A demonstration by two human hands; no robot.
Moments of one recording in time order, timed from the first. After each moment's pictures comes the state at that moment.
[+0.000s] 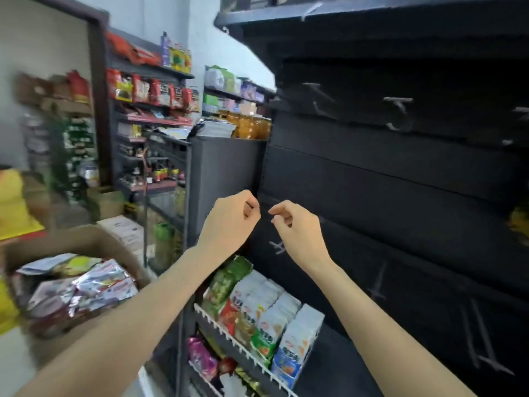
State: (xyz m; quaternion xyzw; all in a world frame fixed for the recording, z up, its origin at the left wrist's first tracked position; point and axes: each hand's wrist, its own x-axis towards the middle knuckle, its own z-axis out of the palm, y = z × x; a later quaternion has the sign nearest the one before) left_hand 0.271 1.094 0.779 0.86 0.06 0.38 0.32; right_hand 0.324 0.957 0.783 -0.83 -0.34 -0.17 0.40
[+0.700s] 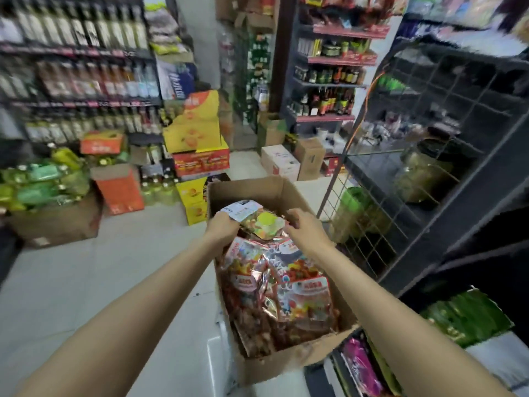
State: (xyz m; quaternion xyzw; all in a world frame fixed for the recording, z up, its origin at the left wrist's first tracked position) left_hand 0.207 1.547 0.565 0.71 0.54 0.17 0.42; right_hand 0.355 1.449 0.573 -0.82 -0.48 0.18 0.26
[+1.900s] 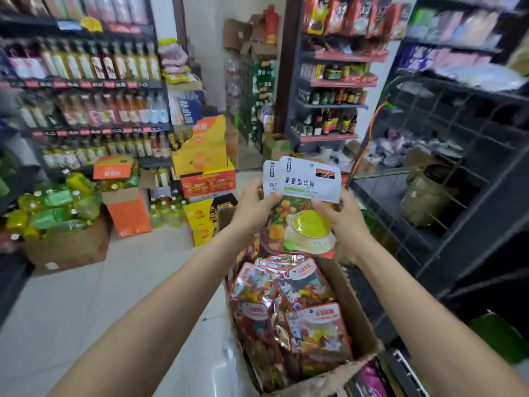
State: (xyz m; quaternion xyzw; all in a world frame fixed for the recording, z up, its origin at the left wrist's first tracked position) left_hand 0.238 1.561 0.646 0.66 0.37 0.37 0.54; right_hand 0.378 1.461 0.641 -0.64 -0.39 0.25 0.61
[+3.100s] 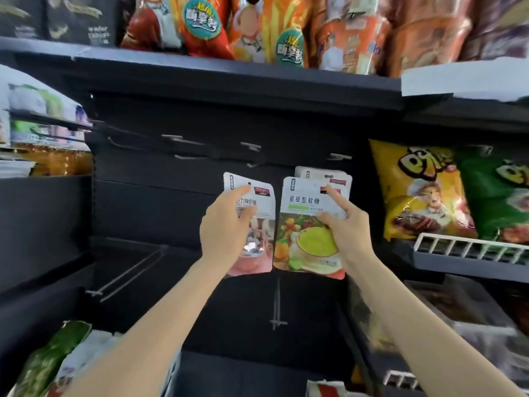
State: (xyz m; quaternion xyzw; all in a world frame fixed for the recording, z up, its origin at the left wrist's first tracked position) left_hand 0.294 0.823 0.859 0.79 -0.13 0.41 0.44; right_hand 0.278 0.630 0.869 -0.70 -0.07 -0.33 0.63
